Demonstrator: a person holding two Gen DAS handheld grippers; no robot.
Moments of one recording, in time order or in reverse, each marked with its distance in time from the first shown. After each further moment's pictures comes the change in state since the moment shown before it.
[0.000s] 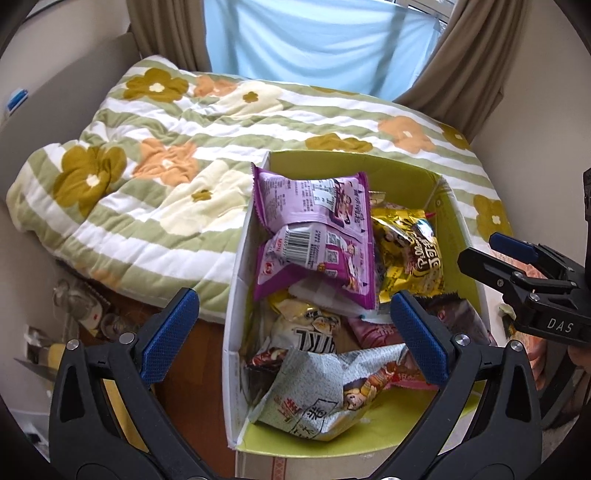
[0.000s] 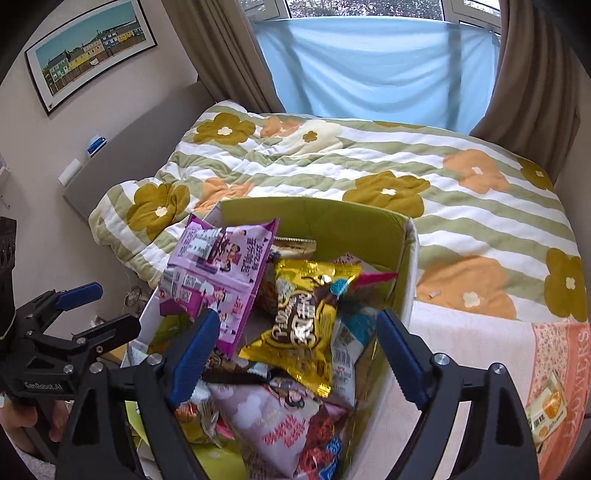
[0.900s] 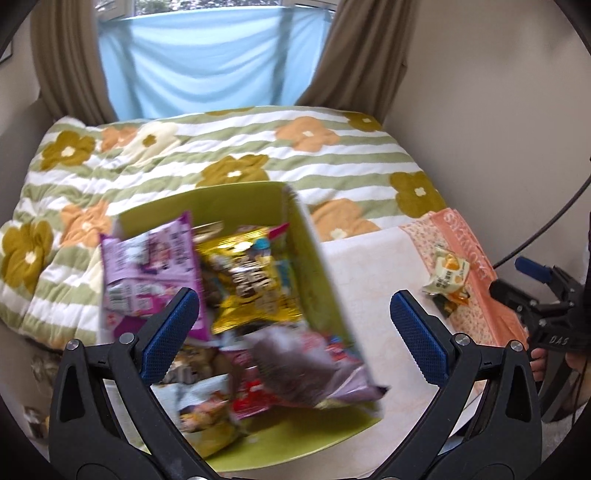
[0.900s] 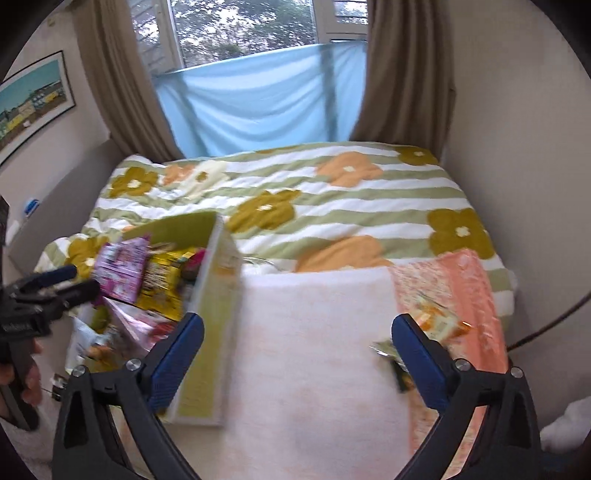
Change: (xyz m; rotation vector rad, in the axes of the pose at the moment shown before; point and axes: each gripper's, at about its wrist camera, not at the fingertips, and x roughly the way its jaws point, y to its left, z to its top) left arm -0.017 -0.161 0.007 0.269 -0.045 -0.214; right arm -0.129 -0.124 -0.094 0.230 -0.131 -0.322
